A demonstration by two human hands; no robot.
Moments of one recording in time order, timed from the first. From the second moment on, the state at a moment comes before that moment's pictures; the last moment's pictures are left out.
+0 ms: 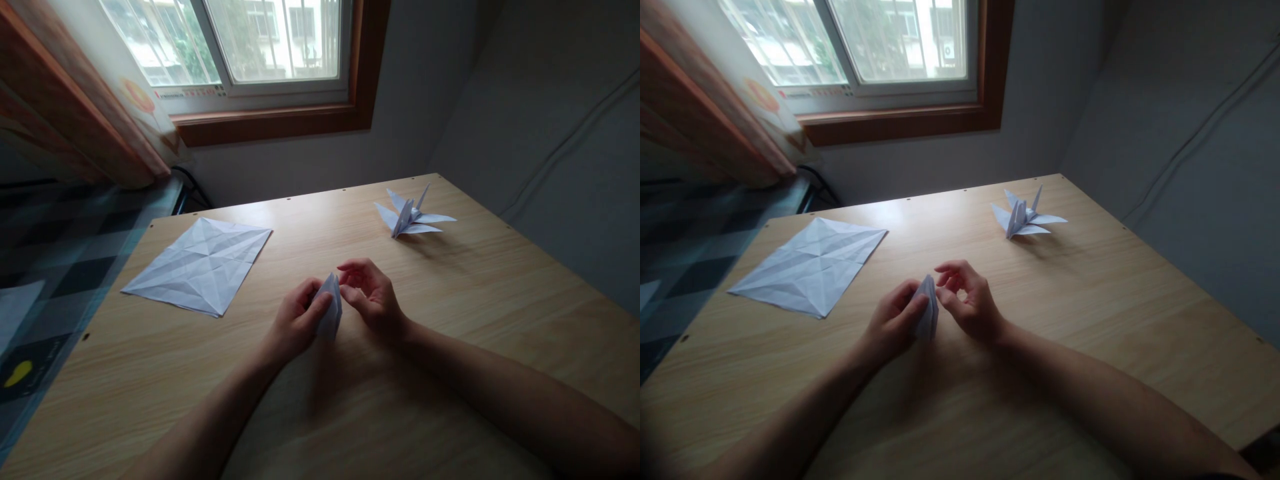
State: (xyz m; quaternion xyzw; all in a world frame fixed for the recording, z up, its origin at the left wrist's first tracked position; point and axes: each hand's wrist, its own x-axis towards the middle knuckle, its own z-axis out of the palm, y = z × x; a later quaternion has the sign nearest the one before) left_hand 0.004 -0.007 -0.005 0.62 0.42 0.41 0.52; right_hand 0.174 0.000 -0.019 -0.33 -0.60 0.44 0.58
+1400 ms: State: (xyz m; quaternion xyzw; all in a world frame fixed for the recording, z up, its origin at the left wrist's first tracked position) left_hand 0.005 -0.007 -0.006 0.60 0.45 0.42 0.50; right_hand 0.181 0.004 -0.008 -0.33 -0.74 0.25 0.53
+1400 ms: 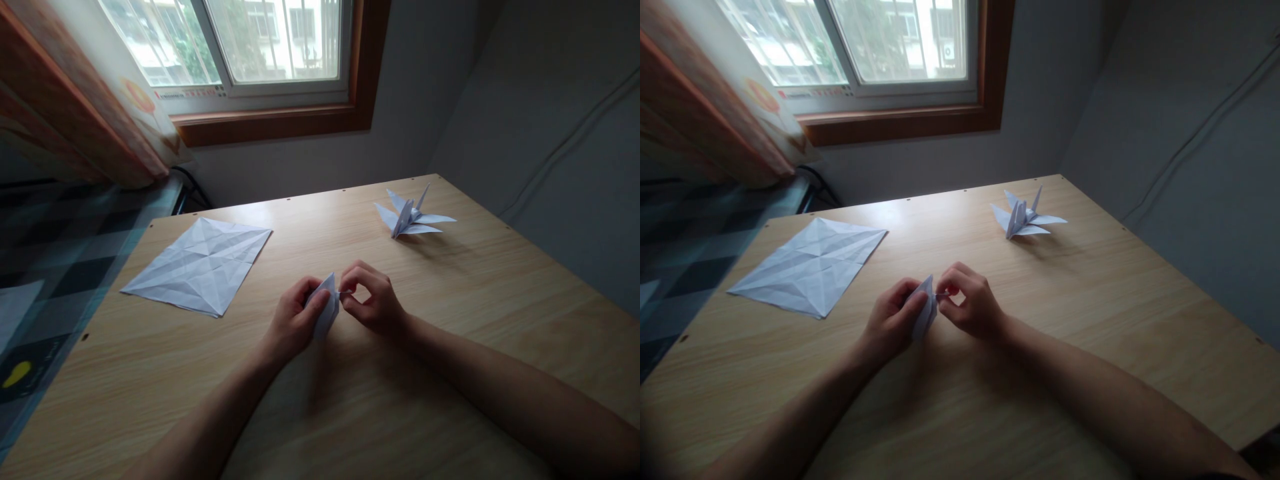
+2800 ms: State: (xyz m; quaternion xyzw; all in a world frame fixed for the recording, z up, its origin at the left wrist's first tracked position) left_hand 0.006 -0.008 -0.006 0.60 0.46 0.44 0.47; right_hand 0.174 0.008 -0.012 -0.37 -0.57 0.53 0.51
